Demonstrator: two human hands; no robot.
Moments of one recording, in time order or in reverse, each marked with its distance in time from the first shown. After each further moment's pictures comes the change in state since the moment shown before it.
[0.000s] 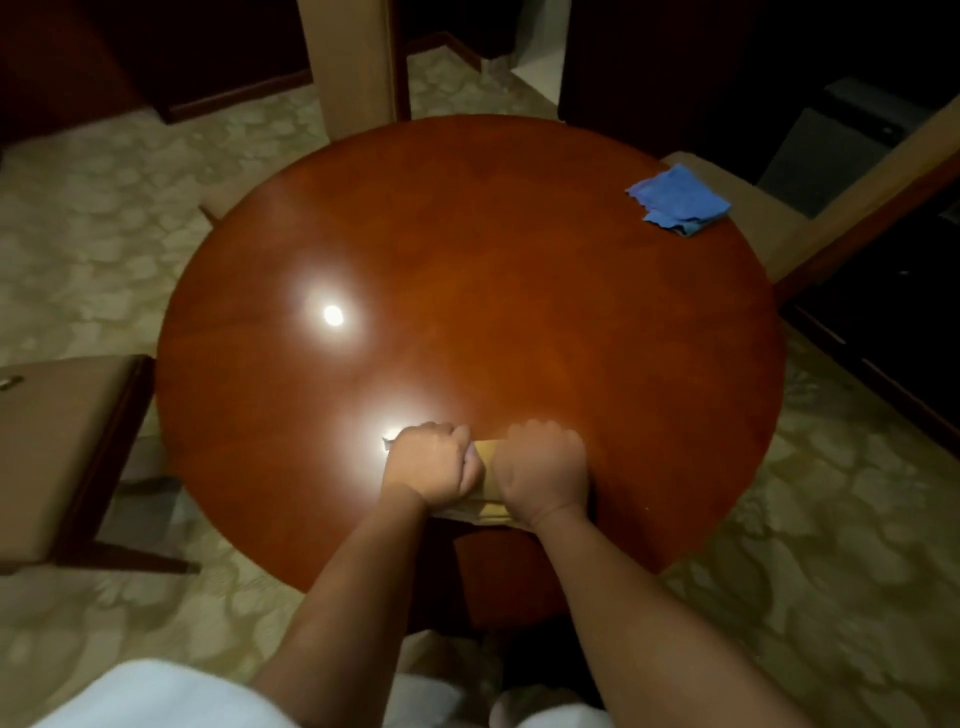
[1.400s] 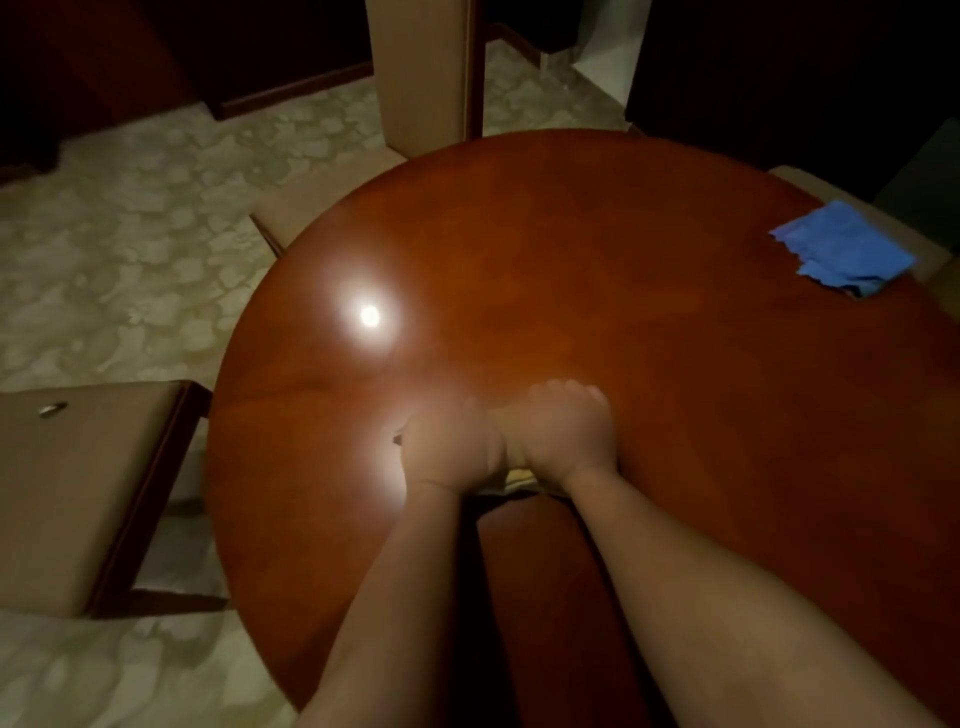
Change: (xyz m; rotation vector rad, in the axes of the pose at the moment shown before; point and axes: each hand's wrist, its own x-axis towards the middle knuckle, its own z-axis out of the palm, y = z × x) left_hand 0.091 -0.142 0.020 -0.018 0.140 -0.255; right_hand 0.183 -0.065 0.069 0.121 0.009 -0.146
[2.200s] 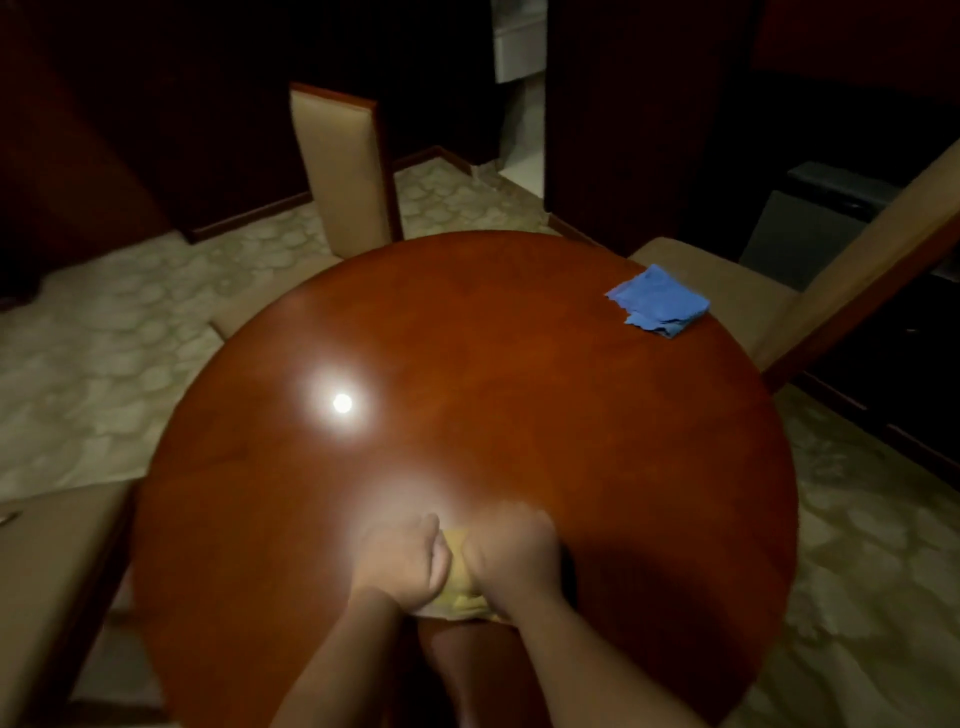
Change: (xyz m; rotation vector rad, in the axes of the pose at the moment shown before) left_hand -0.065 0.095 -0.022 0.057 -0.163 0.228; right_hand -0.121 0.038 -0.068 0.039 -0.031 0.223
